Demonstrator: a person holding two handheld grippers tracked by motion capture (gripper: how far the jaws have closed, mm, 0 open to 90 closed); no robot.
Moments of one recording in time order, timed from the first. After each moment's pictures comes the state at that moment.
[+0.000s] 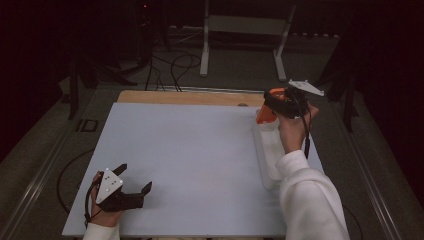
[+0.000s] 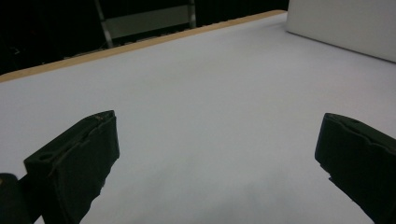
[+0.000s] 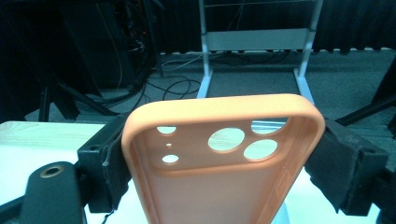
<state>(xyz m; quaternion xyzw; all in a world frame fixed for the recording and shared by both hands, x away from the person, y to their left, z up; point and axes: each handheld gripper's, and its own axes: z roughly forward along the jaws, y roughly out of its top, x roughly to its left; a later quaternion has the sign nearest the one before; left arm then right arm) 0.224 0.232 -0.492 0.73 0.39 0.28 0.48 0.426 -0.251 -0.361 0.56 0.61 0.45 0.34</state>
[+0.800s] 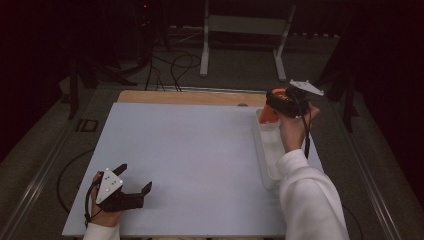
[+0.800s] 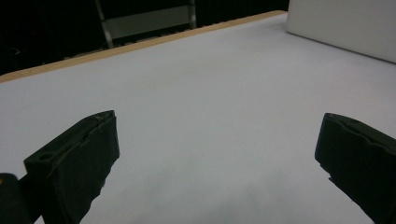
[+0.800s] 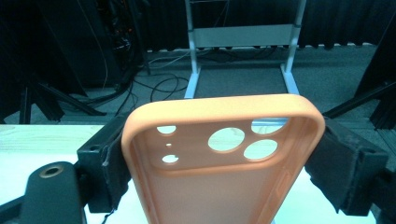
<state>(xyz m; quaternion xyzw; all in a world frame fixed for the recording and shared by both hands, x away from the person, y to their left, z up) 0.224 0.232 -0.492 0.73 0.39 0.28 0.48 0.434 -0.256 -0.368 0.58 0.60 0.43 0.35</state>
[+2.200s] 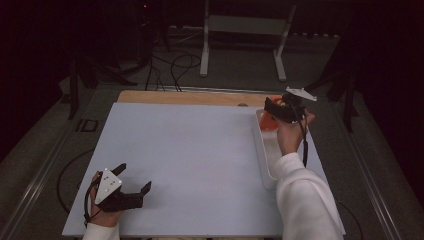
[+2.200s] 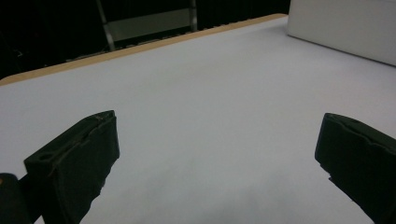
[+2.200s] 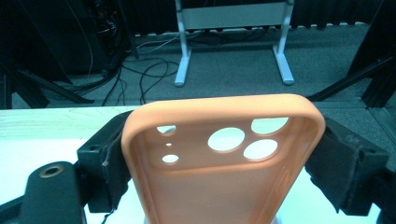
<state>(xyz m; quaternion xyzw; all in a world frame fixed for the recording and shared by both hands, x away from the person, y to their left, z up) 0.223 0.233 -0.491 0.73 0.39 0.29 0.48 0.445 -0.260 -0.403 0.60 0.60 0.40 0.34</state>
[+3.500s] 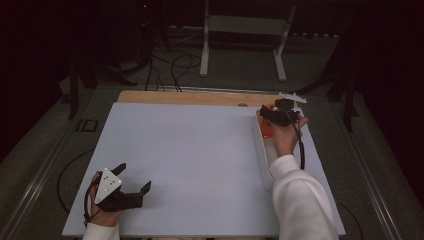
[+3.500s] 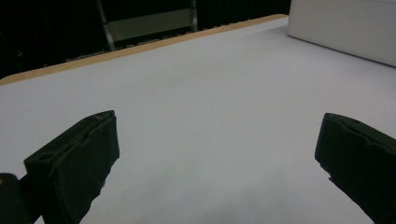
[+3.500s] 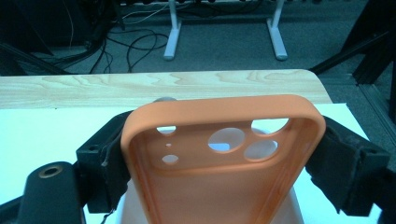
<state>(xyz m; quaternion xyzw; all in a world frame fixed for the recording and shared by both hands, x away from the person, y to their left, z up) 0.224 0.234 -0.492 0.73 0.39 0.29 0.48 0.455 -0.253 -0.431 0.62 0.62 0.35 0.33</state>
